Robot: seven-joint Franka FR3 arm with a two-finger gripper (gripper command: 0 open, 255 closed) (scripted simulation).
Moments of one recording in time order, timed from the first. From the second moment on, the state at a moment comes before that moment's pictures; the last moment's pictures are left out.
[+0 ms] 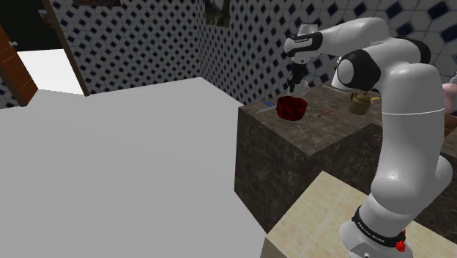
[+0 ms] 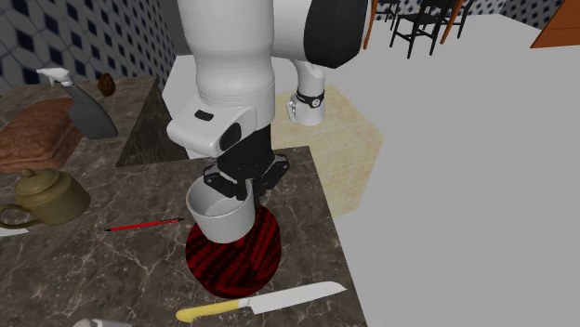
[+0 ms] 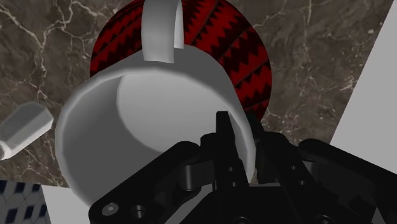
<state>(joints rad) -0.24 0.45 -0.44 -1.39 0.19 1.89 -0.63</state>
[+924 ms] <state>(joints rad) -0.24 0.47 -0.44 -1.49 0.20 2.00 -0.63</state>
